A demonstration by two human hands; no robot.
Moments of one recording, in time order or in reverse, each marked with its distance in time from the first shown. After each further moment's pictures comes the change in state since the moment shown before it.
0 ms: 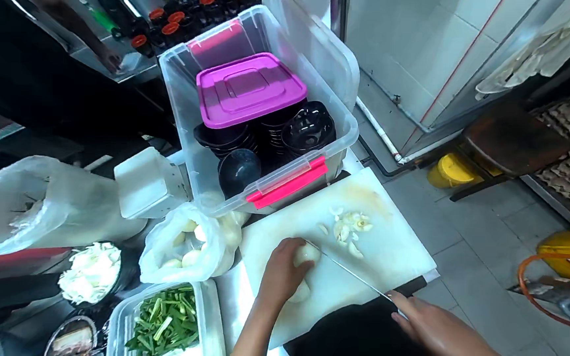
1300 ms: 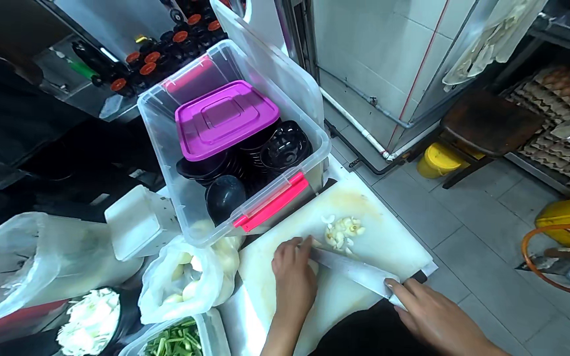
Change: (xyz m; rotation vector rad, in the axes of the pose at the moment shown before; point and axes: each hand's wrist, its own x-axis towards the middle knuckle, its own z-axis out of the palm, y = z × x) left_hand 0.005 0.039 0.014 0.205 0.448 0.300; right_hand 0.014 0.008 0.036 -0.150 0.524 -0.026
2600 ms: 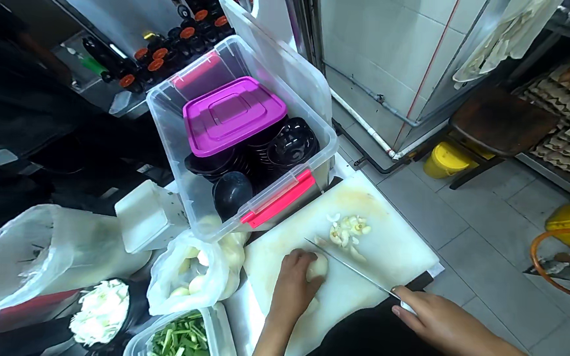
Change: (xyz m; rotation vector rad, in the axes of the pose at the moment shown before) left_hand -0.015 -0.032 -0.001 -0.114 -0.399 -0.064; right_hand 0.012 0.008 -0.019 0.280 -0.476 0.081
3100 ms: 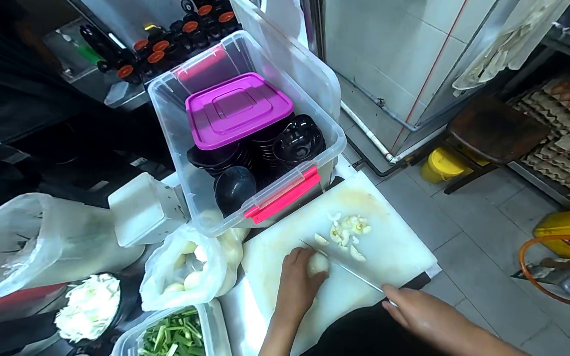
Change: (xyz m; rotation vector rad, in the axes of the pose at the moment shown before) left_hand 0.001 0.008 0.010 -0.108 0.071 -0.107; right_hand 0.017 -0.019 -0.001 -0.116 -0.093 -0.025
